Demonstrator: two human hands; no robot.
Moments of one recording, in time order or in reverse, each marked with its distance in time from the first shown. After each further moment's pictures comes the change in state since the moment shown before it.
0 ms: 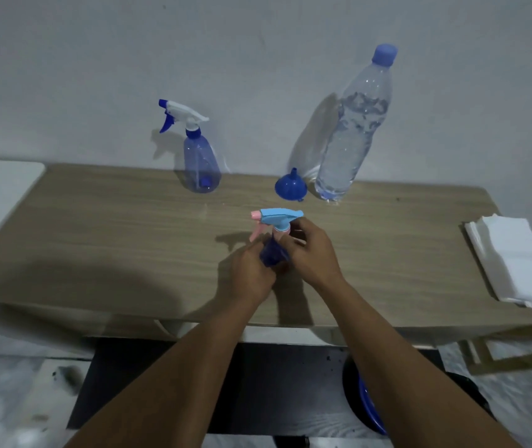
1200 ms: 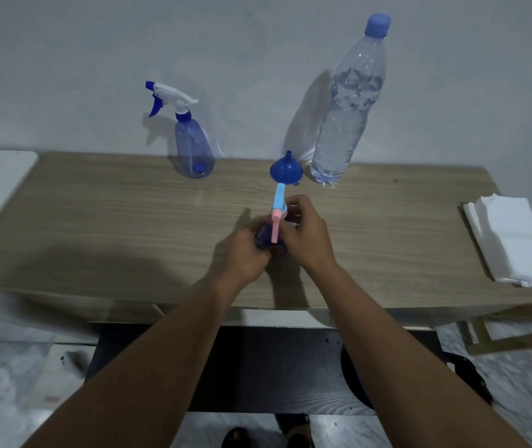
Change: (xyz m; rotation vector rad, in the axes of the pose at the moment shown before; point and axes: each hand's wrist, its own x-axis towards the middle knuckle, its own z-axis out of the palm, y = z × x) left_hand -0.002 0.013 -0.015 -0.186 -0.160 0.024; right_hand -0.001 0.006 -0.003 -0.038 0.010 0.008
